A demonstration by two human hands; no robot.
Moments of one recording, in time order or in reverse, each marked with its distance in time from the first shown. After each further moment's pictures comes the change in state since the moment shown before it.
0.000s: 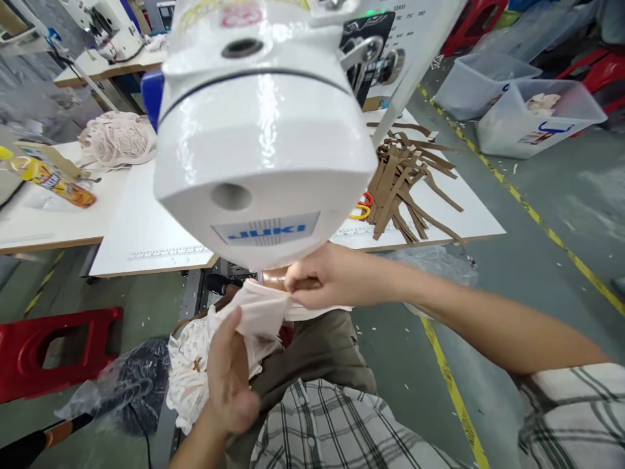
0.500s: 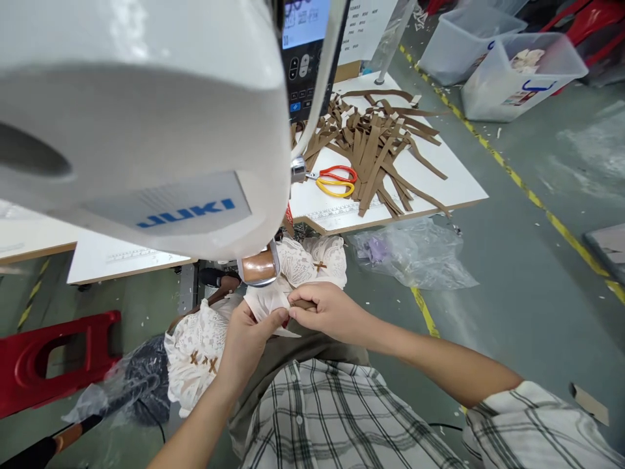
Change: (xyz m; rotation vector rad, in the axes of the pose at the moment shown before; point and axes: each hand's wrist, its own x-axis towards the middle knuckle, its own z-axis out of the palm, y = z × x) left_hand 0.024 -0.020 0.028 0.051 -0.173 -0.742; right_hand -0.048 0.065 0.101 0.324 0.407 0.217
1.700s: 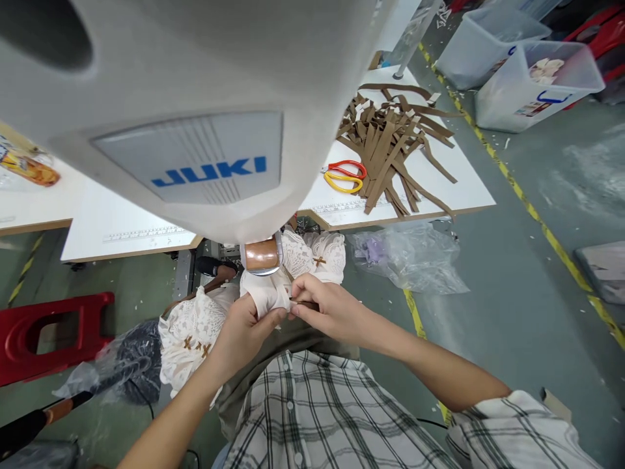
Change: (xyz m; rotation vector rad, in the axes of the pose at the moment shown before) left_hand -0.003 0.002 -0.009 0.398 -0.218 0.232; right_hand -0.011 0.001 0.001 -0.139 -0.127 -0.044
